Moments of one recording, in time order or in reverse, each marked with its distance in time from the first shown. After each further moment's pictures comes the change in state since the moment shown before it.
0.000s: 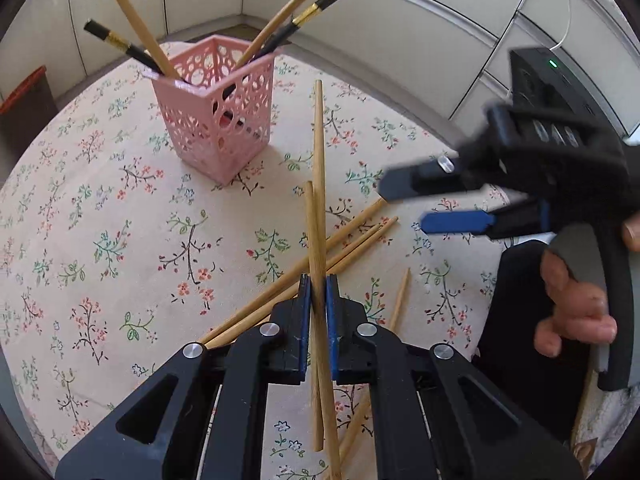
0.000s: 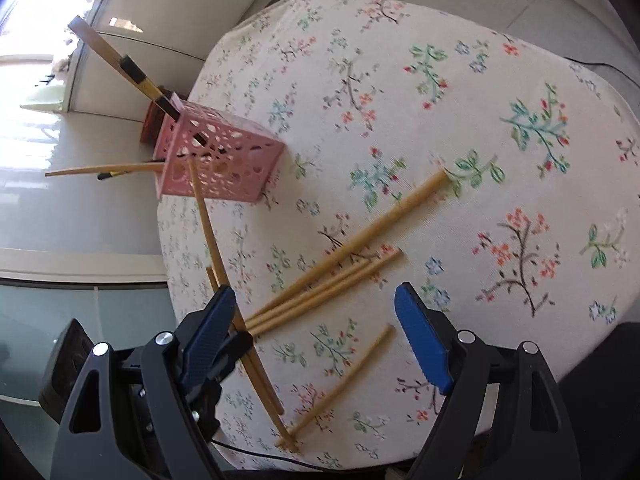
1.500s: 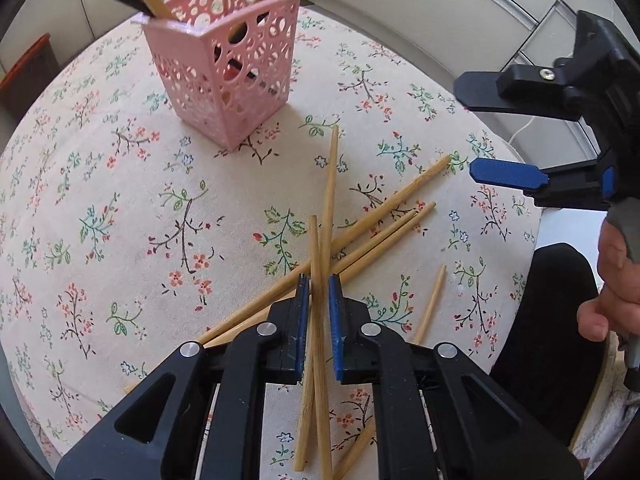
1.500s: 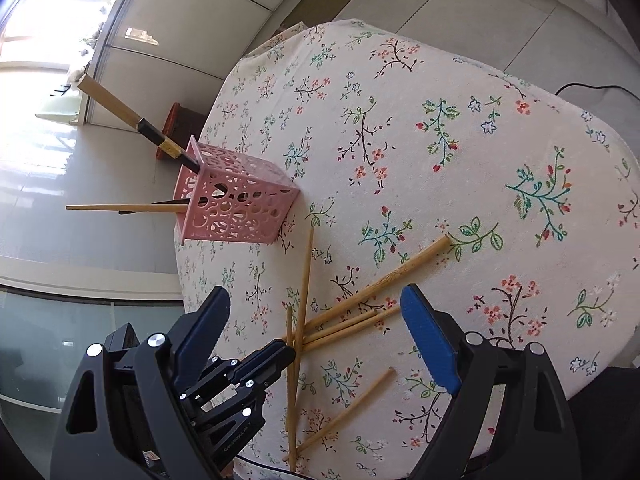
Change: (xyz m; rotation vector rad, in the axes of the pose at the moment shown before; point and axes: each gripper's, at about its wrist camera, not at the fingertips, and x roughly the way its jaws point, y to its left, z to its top) left arm 0.037 0.012 0.017 -0.078 0.164 0.051; right arm -0.019 -0.009 0.019 0.000 -0.040 0.014
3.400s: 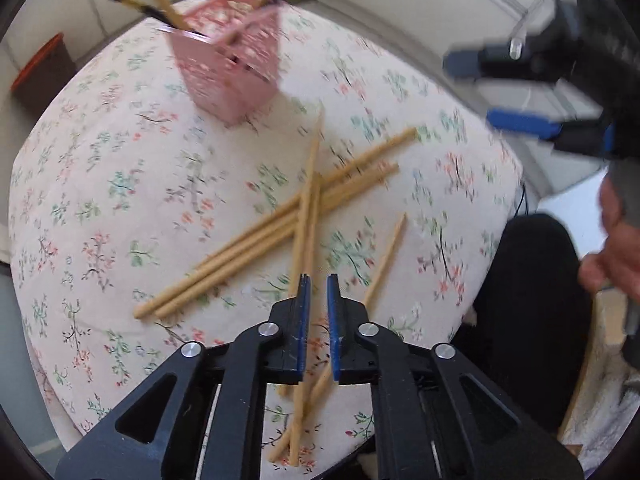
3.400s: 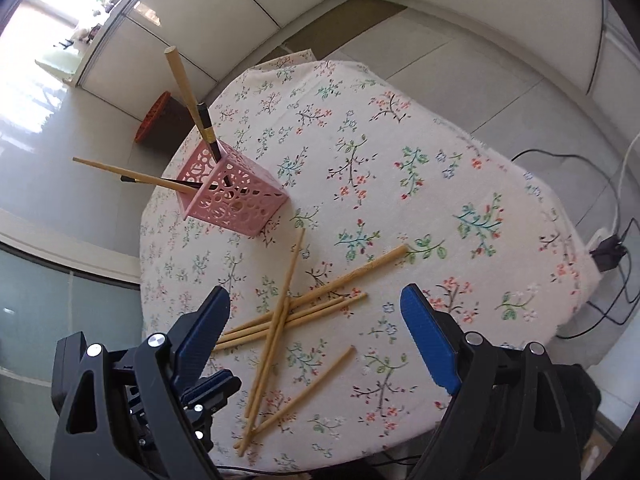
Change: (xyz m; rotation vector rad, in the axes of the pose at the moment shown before) left arm -0.034 -0.035 -0.049 0.027 0.031 0.066; right arm -0.052 0.039 -0.027 -0.203 -0.124 -0.240
